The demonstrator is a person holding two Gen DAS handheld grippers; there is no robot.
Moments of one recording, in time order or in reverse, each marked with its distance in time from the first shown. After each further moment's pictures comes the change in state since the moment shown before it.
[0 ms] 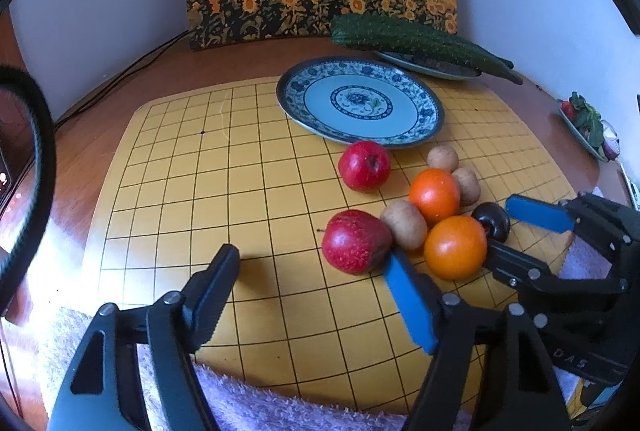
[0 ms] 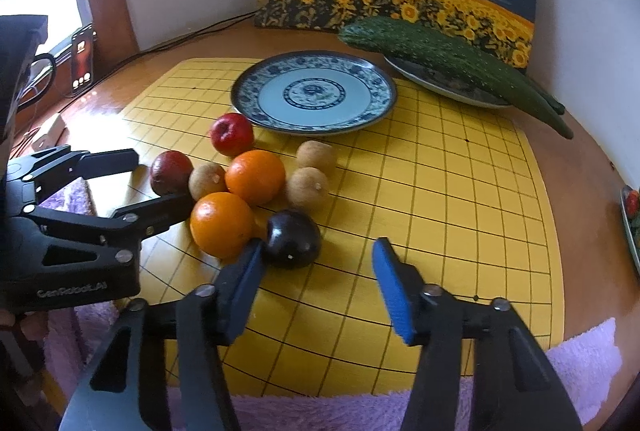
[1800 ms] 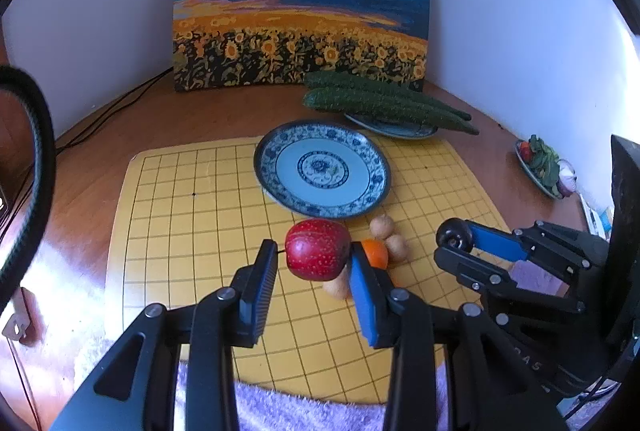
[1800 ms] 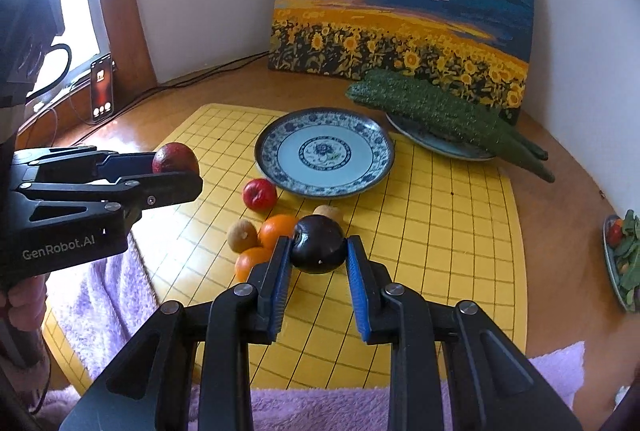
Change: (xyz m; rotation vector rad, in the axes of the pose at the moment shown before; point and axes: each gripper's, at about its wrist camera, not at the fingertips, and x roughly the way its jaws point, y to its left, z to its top) left arm -0.059 0.001 0.046 -0.027 -0.043 -0.124; right arm -0.043 -0.003 0.031 -0.002 -0.082 0.019
